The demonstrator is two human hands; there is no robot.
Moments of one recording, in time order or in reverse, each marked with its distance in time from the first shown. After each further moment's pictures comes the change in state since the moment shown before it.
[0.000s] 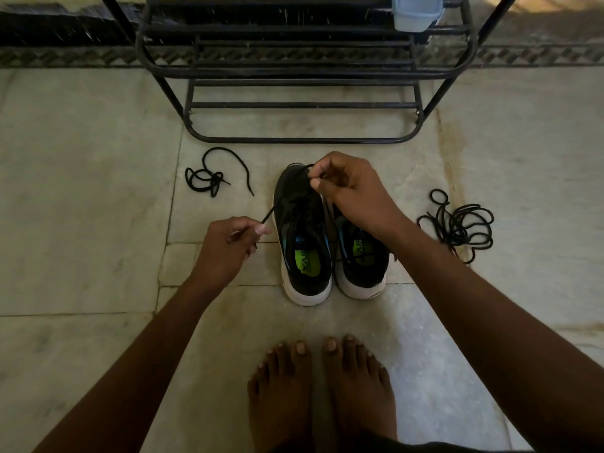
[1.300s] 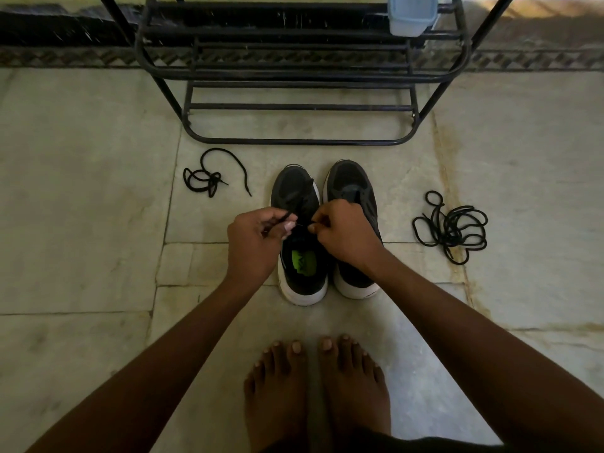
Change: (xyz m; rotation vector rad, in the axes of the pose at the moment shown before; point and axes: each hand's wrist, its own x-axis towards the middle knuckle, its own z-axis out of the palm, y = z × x) left_hand -0.002 0.029 0.051 0.041 0.158 0.141; right_hand -0.028 0.024 0.029 -0.476 -0.102 0.168
